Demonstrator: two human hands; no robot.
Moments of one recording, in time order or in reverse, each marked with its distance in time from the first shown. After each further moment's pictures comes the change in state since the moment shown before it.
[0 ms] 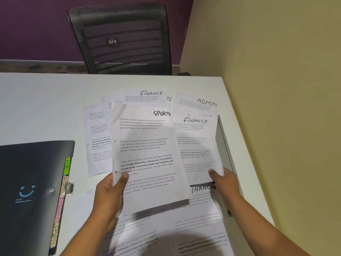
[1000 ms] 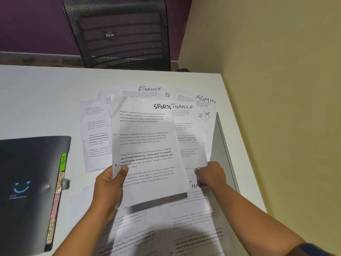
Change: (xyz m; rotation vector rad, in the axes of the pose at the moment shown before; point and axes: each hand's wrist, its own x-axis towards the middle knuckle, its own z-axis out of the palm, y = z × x) left_hand 0.011 -0.006 0.000 0.056 -0.027 0.056; right_hand 0.035 -0.001 0.032 -0.628 -0.010 0.072
